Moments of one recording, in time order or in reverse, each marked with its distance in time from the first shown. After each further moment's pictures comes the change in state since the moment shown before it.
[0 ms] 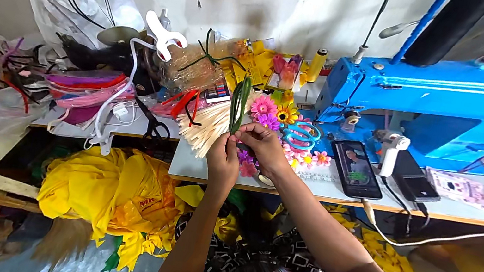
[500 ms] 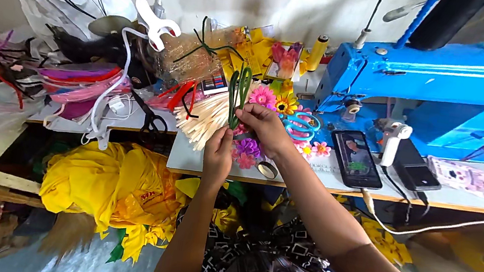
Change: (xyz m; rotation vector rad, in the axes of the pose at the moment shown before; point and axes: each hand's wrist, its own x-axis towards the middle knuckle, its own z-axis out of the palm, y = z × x) left_hand 0.000 -0.009 -0.006 -0.338 -0.133 -0.115; right_hand 0.021 -0.018 -0.009 0.045 -0.074 -0.001
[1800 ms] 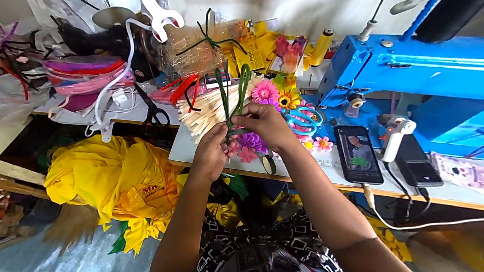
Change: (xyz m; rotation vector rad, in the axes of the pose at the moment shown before) left_hand -0.001 0.013 -0.015 -0.433 -0.039 -0.408; right_hand -0.003 -0.009 -0.006 -0.316 -0.163 -0.001
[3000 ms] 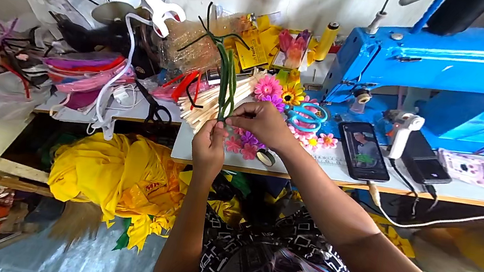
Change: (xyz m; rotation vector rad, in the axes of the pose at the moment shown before) left_hand -0.008 -0.006 -0.015 0.696 0.129 0.574; right_hand -0.002 -0.009 0.013 -0.184 0.020 -0.093
